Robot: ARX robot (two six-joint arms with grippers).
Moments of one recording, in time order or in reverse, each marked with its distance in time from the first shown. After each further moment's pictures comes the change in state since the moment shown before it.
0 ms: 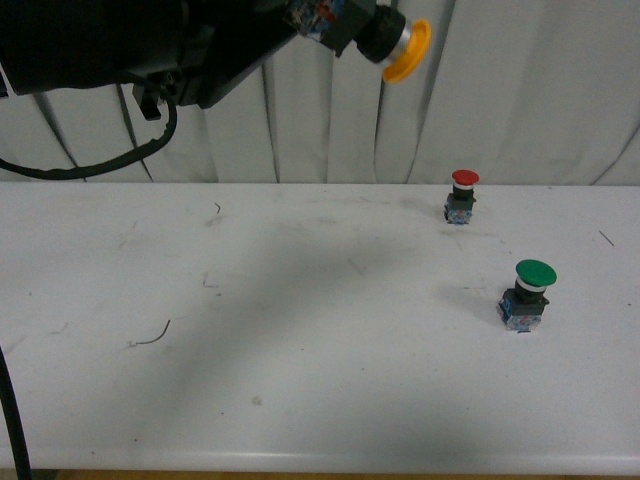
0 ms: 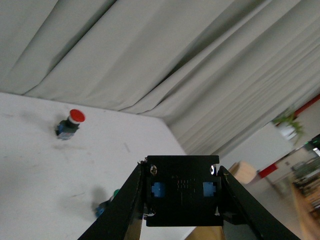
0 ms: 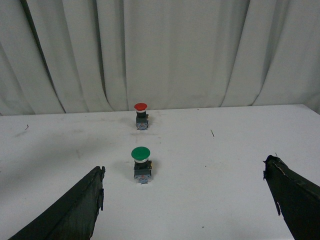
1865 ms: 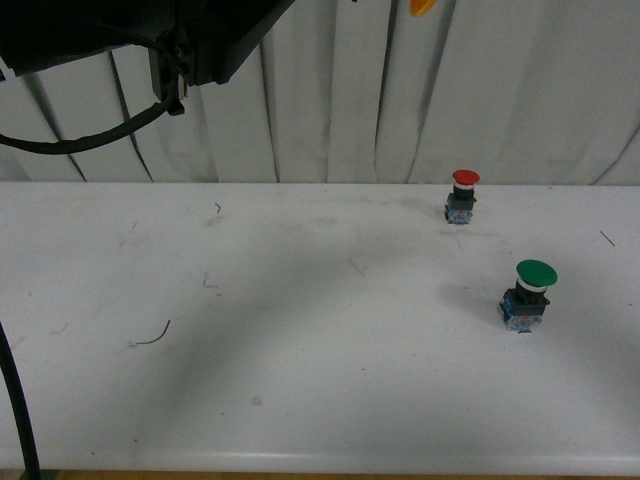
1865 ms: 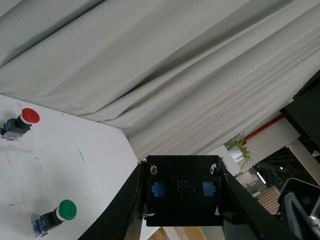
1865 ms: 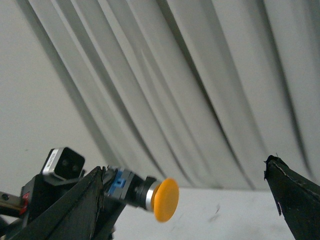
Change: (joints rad) left arm -0.008 0.013 -0.017 0.156 0.011 -0.242; right arm 0.175 1.477 0.546 1.292 -0.415 0.568
